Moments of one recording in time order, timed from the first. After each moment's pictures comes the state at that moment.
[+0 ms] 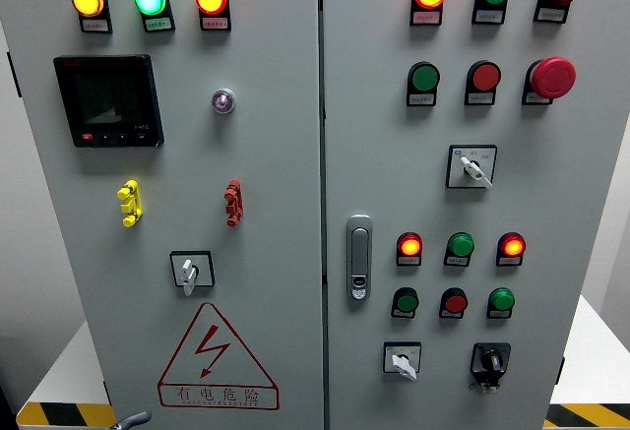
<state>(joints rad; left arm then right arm) 0.10 -0.09 -1.57 -1.69 1.50 0.02 -0.03 -0.01 0.12 0.07 -0.17 -0.02 0.00 -0.01</state>
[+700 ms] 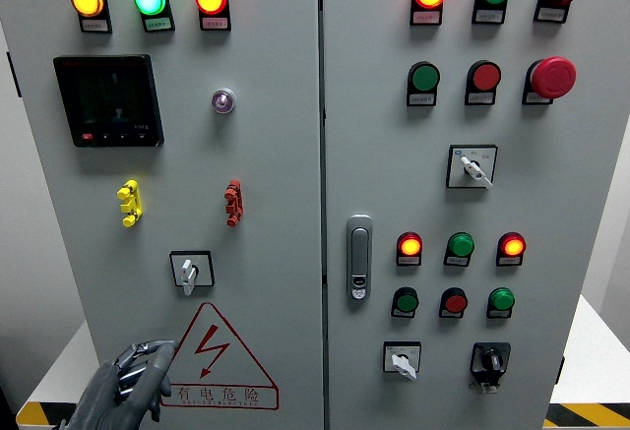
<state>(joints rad) -0.19 -0.09 -1.59 -1.73 1.54 0.02 0.28 -0.01 0.12 0.07 -0.17 -0.02 0.00 -0.01</state>
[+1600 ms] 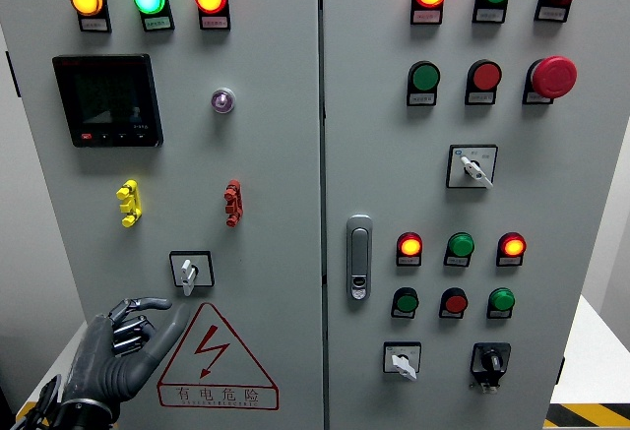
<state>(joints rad) -0.32 -0.09 -1.57 -1.72 1.64 0.16 0.39 -0.01 0.12 0.07 -0.17 -0.02 0.00 -0.01</state>
